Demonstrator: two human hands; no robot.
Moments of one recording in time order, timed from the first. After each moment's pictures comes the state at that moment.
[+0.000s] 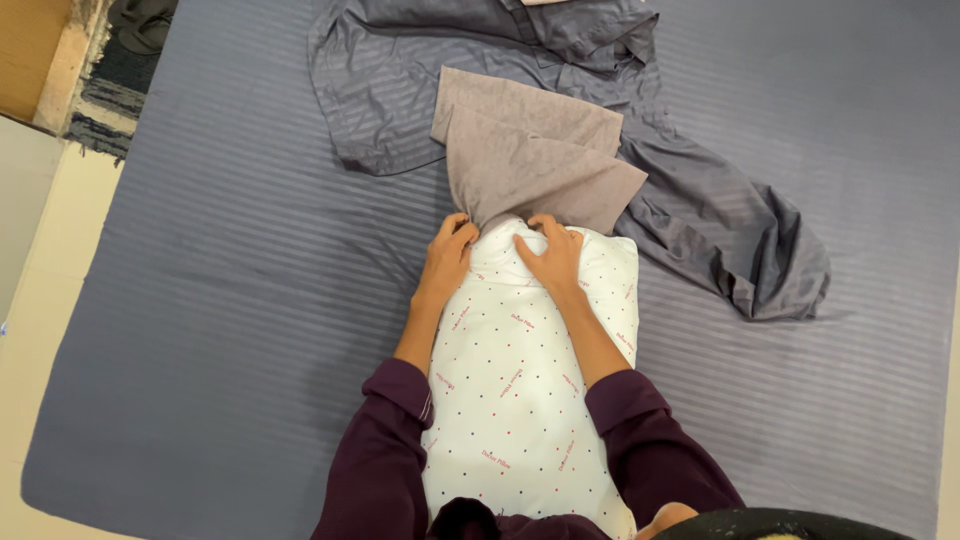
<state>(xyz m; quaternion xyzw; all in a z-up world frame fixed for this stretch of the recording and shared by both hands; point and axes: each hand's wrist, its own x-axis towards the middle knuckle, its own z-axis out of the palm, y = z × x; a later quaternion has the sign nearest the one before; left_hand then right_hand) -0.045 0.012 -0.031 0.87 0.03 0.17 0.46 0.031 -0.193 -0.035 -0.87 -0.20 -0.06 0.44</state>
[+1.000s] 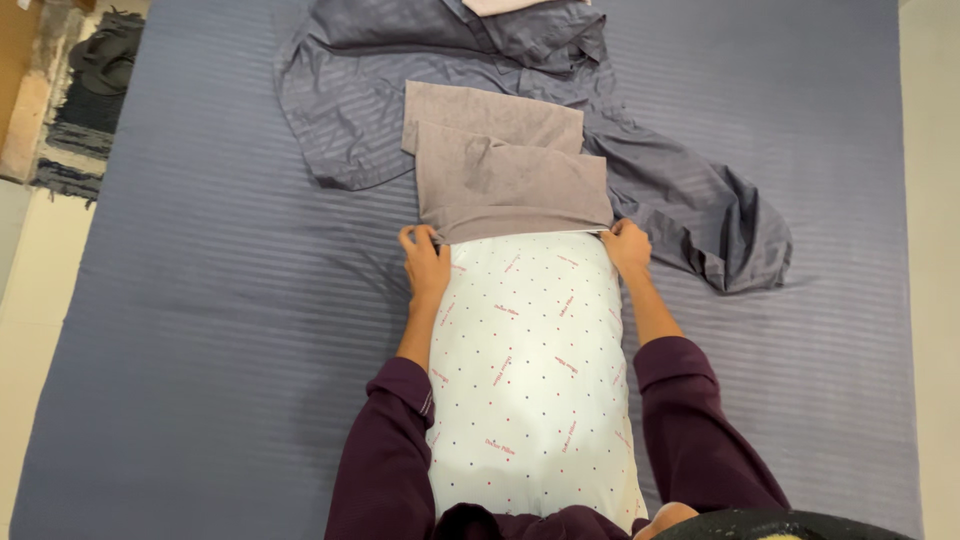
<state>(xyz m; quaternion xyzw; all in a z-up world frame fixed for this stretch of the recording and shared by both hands) -0.037 0.003 -0.083 0.86 0.25 0.15 0.42 0.112 -0.363 -0.109 -0.96 0.09 0.05 0.25</state>
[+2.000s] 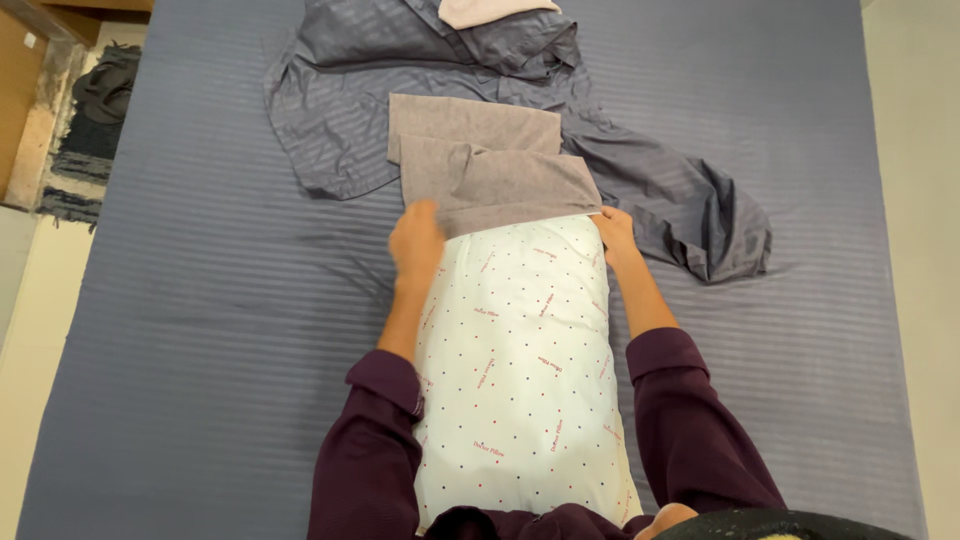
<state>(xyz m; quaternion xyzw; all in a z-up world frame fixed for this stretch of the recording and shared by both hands) -0.008 0.003 -0.041 0.94 0.08 0.22 0.26 0.119 -0.361 -0.091 -0.66 0.13 0.14 0.73</state>
